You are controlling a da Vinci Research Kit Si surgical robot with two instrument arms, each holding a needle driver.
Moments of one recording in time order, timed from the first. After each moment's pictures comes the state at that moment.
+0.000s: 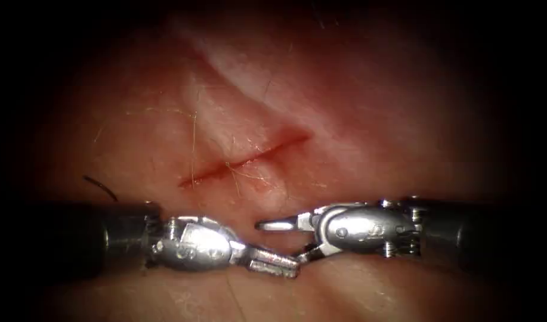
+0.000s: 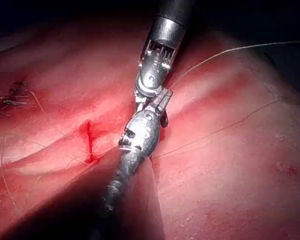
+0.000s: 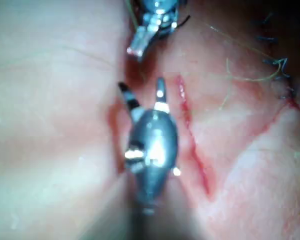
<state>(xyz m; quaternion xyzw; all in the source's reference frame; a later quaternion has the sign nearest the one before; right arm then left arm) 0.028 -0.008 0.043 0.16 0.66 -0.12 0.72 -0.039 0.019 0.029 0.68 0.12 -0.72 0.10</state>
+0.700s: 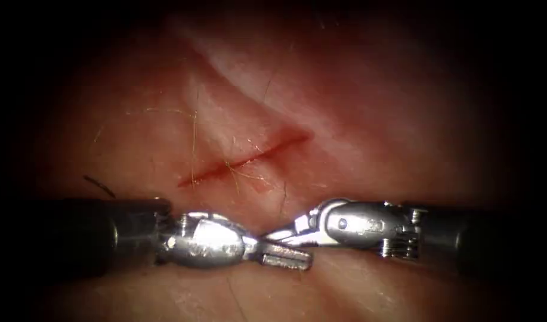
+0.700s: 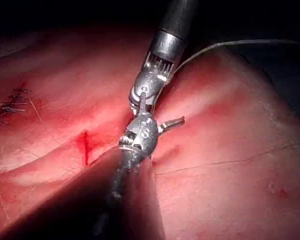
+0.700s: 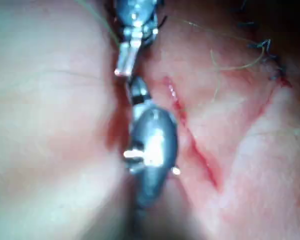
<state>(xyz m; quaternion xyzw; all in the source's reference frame) 0.027 -0.006 0.043 0.22 0.65 -0.05 0.72 -0.041 0.020 0.029 0.61 0.12 -0.79 0.01</state>
